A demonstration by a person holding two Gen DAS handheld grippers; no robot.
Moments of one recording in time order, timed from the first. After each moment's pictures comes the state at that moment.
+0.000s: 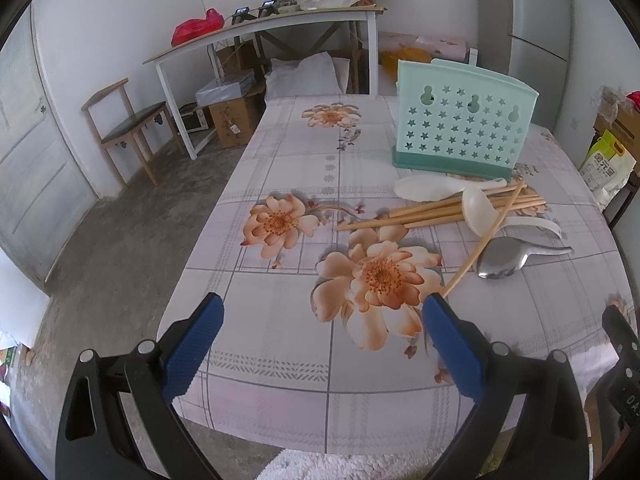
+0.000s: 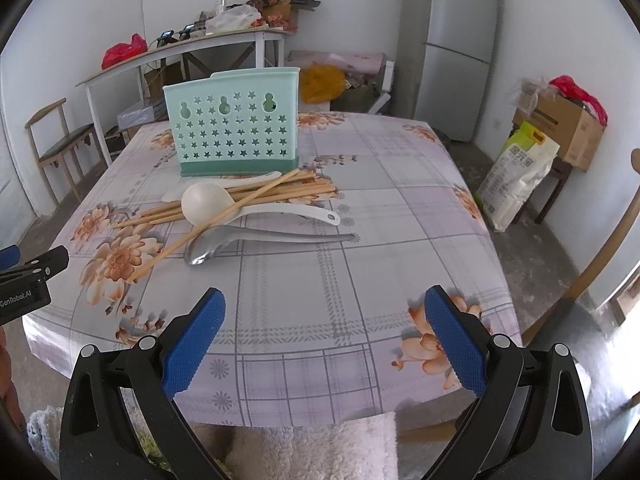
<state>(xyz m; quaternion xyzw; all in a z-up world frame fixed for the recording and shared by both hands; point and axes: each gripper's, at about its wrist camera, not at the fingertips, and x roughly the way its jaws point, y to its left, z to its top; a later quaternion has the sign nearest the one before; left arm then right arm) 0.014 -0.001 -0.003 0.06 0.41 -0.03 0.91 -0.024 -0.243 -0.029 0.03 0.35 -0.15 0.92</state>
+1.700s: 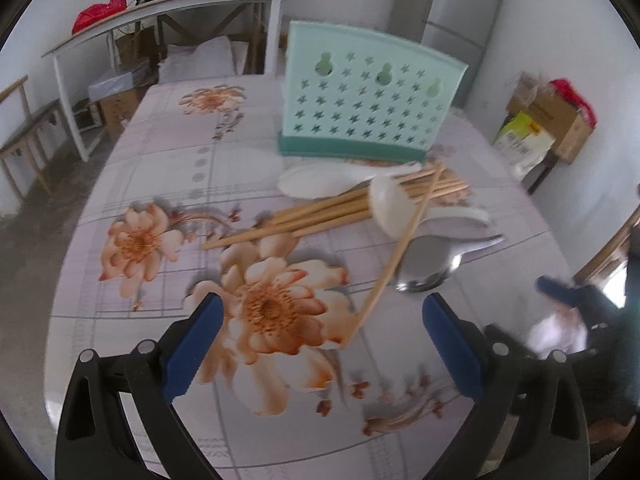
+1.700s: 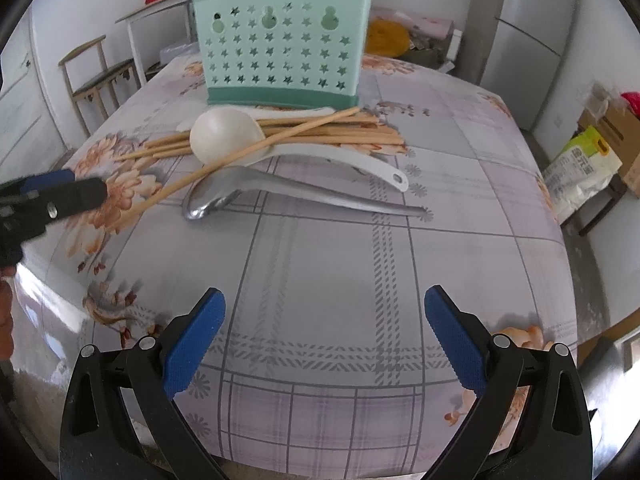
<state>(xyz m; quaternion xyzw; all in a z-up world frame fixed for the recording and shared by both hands) 0.063 -0.031 -0.037 0.01 0.43 -0.23 0.87 0.033 -0.243 -0.079 -0.02 0.45 -0.04 0.89</state>
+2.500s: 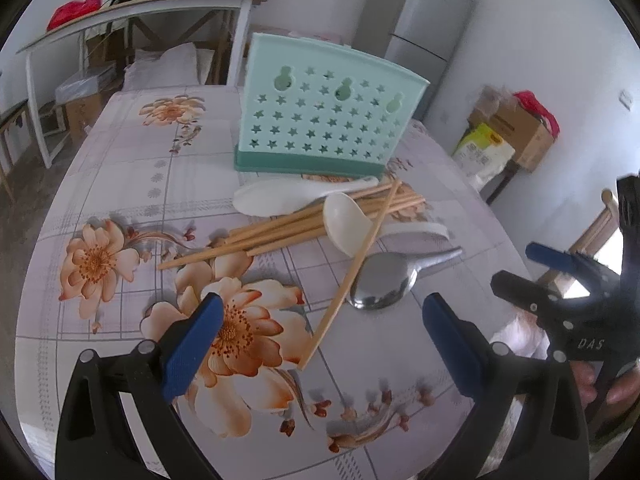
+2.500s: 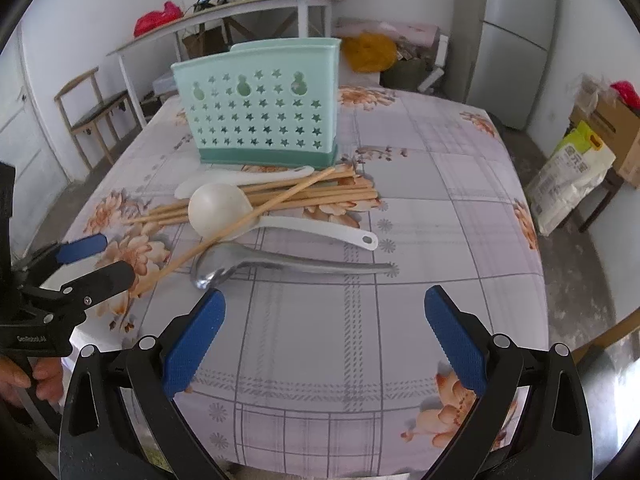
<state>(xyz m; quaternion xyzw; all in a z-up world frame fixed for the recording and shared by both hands) 0.066 -0.038 -0.034 0.00 0.41 -0.30 0.86 0.052 -0.262 -0.019 0.02 0.43 -0.05 0.90</state>
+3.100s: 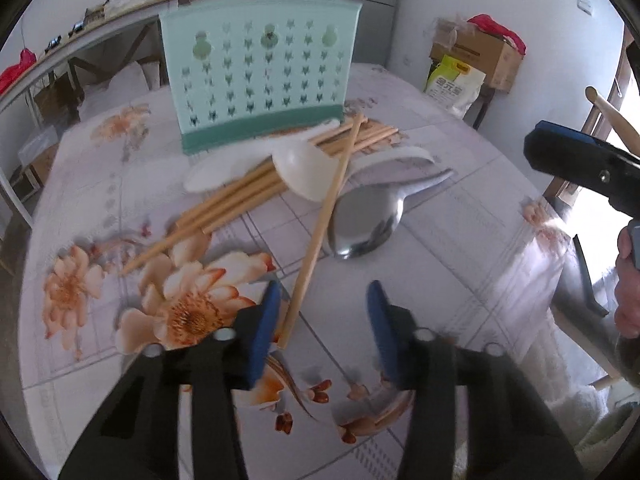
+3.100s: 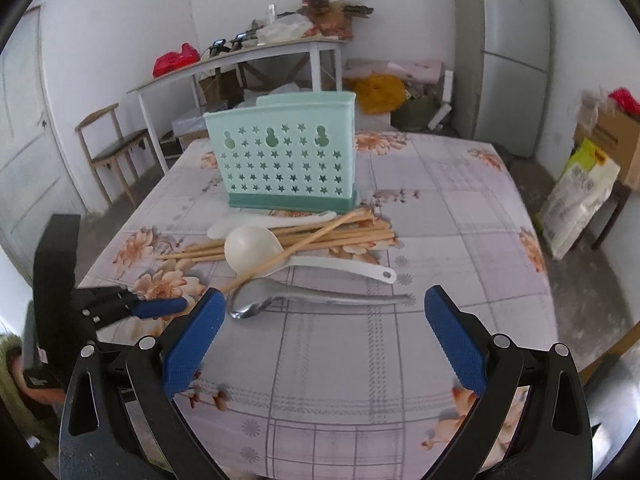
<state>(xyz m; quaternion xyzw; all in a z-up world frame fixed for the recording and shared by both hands) 0.055 -0.067 -0.069 0.12 0.42 -0.35 0.83 0.036 -0.255 -0.006 0.05 0.35 -0.03 0.93</state>
